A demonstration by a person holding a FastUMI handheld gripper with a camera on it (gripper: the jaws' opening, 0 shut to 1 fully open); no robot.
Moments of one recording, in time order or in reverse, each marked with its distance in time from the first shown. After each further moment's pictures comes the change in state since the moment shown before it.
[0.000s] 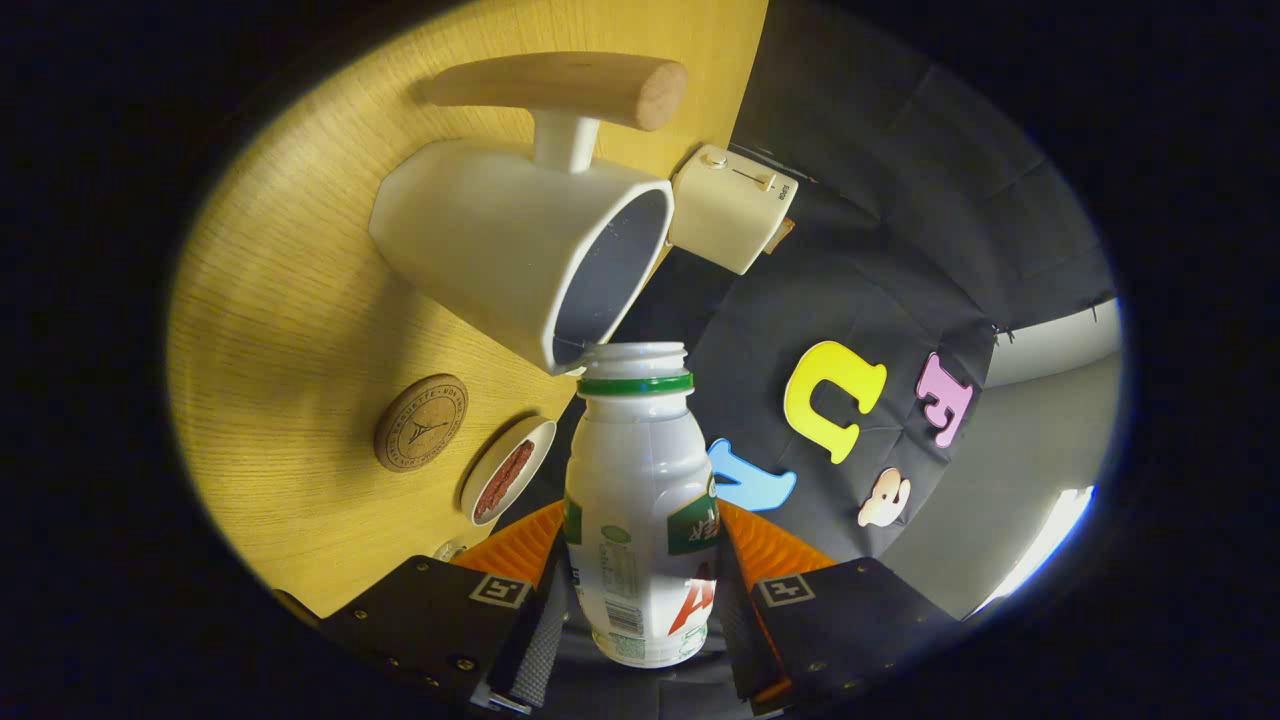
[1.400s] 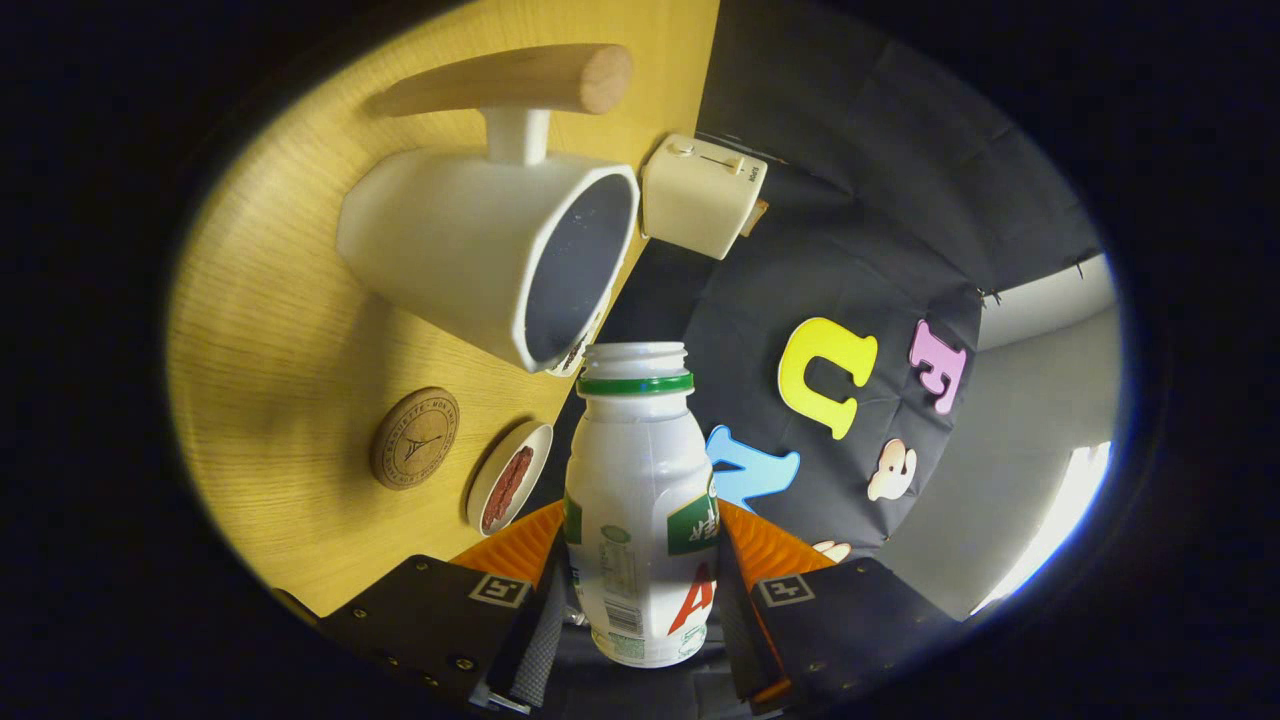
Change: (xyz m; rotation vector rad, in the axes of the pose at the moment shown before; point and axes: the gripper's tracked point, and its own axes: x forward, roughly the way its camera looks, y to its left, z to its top) arm 0.004 0.002 -0.008 0.166 0.013 -0.038
